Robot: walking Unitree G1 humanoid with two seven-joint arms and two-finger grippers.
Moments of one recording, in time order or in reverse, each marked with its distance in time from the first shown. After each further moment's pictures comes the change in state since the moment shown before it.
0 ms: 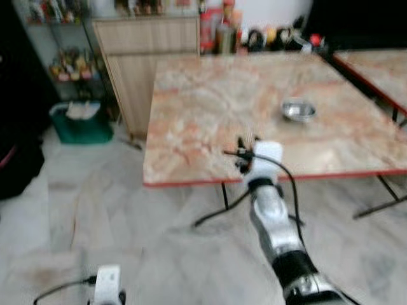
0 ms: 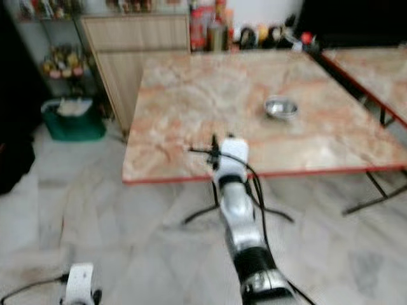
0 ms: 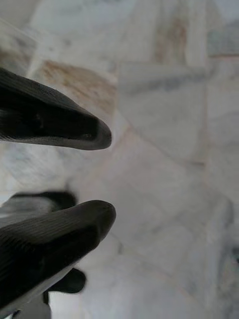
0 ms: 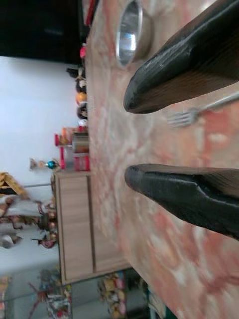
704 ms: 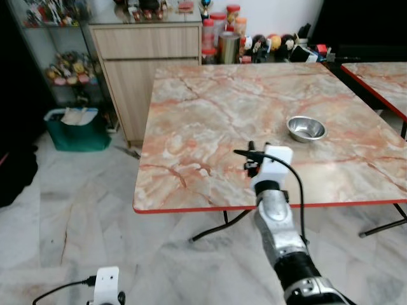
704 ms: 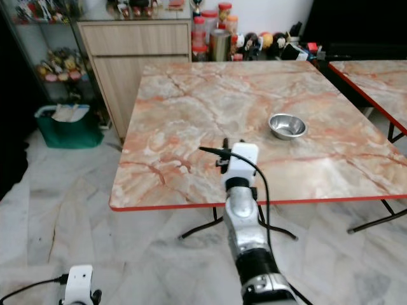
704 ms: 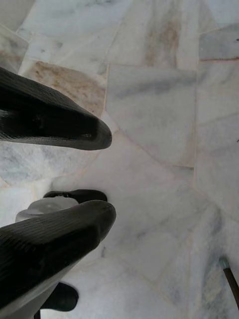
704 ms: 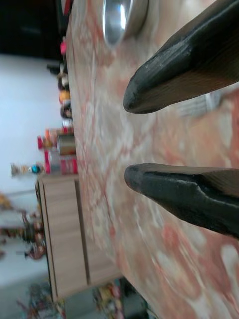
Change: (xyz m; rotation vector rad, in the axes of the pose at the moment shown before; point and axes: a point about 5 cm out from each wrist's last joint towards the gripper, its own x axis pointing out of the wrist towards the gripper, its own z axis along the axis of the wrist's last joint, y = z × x) left arm 0.000 0.003 -0.001 0.001 0.003 0.006; right arm -0.003 -0.003 -0.007 0.020 0.047 -0.046
